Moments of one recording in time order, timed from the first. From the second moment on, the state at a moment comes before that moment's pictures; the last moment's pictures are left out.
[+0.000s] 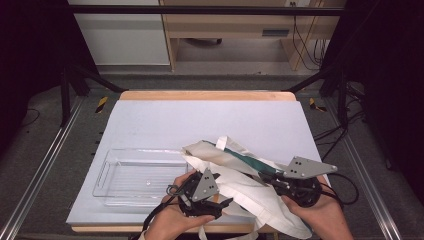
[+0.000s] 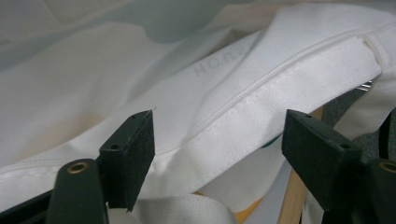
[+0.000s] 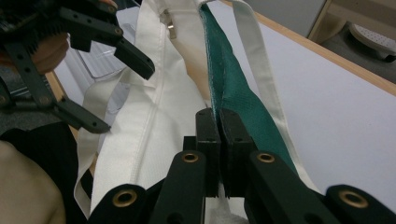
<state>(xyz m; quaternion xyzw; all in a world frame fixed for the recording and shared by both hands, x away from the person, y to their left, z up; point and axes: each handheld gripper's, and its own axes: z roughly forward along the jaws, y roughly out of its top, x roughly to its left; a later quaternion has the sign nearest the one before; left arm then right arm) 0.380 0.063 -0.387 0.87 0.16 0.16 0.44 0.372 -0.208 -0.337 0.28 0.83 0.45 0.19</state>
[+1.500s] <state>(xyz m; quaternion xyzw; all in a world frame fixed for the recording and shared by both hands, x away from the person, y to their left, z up) 0.406 0.045 -0.408 0.86 0.21 0.17 0.42 0.388 -0.209 -0.334 0.29 0.83 0.45 0.18</state>
